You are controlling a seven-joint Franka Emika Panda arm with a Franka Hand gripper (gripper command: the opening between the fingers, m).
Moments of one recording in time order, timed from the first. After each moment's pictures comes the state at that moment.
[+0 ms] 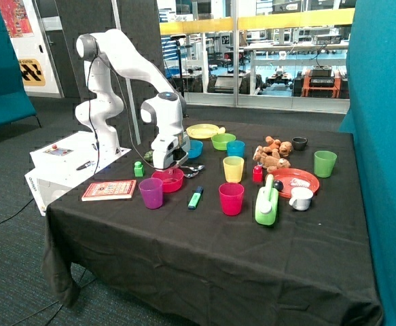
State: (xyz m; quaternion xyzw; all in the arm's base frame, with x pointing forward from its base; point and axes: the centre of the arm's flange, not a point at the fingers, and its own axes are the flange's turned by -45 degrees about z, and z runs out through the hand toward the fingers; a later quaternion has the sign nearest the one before) arm 0.534 -0.189 0.303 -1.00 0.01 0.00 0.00
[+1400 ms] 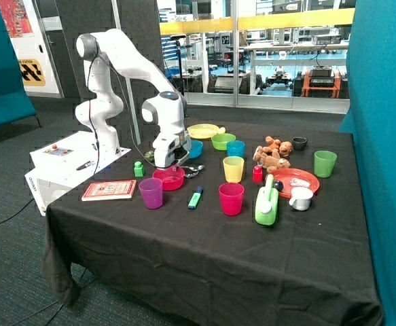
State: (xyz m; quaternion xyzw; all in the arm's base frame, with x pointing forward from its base) arm 0.533 -0.179 0.304 -1.00 0.01 0.00 0.00
